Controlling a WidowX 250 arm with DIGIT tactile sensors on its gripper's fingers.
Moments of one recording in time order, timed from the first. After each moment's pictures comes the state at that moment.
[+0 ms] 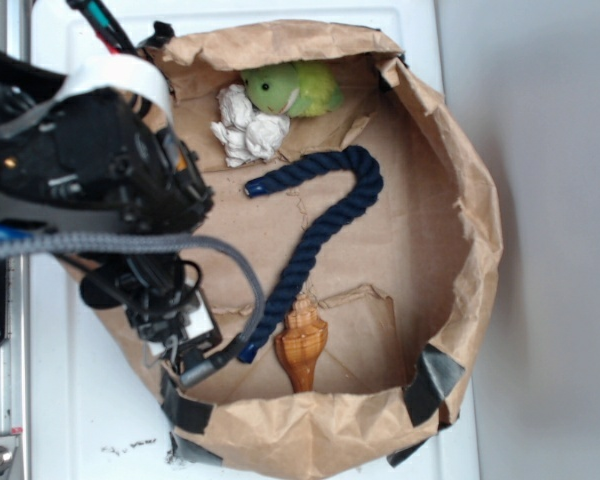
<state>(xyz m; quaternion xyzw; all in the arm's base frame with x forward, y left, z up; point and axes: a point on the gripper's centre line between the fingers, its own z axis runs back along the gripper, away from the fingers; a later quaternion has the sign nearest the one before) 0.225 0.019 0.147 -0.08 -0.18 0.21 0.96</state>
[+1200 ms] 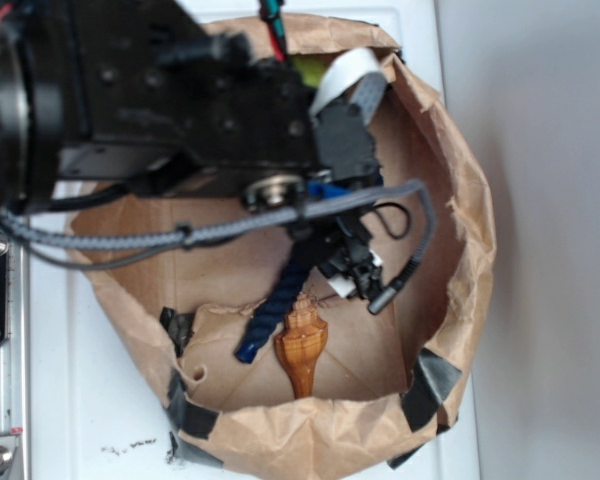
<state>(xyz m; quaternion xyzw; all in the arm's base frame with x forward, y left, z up) 0.306 0.030 0.095 -0.05 -0.18 0.33 0.93</state>
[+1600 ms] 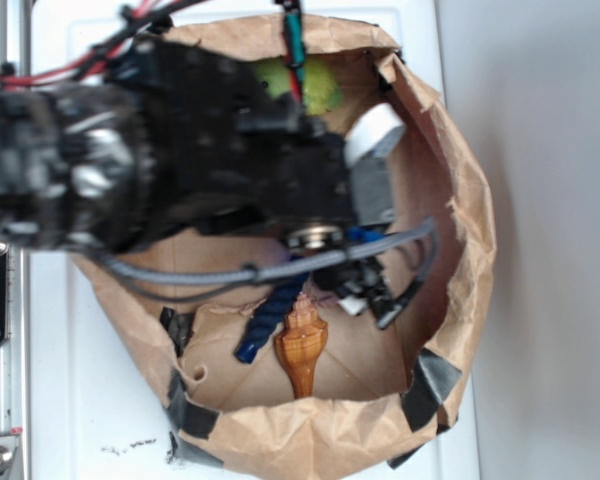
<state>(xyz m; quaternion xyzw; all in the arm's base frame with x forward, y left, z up) 0.321 0.017 0.069 -0.05 -0.14 0.35 0.93</state>
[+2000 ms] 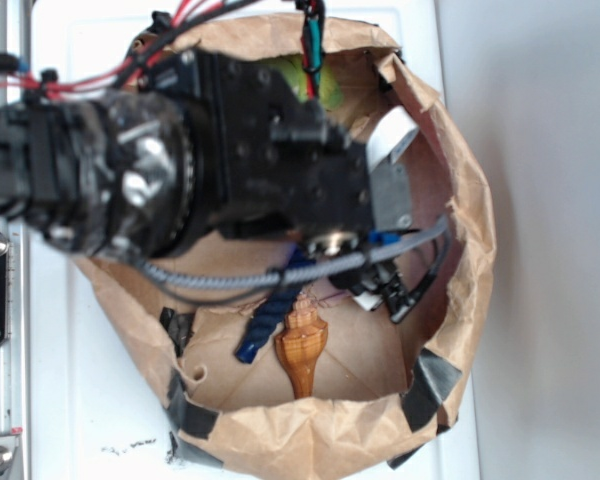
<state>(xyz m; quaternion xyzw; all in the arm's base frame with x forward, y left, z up) 0.319 0.014 0.056 -0.03 -0.14 0.36 0.92</state>
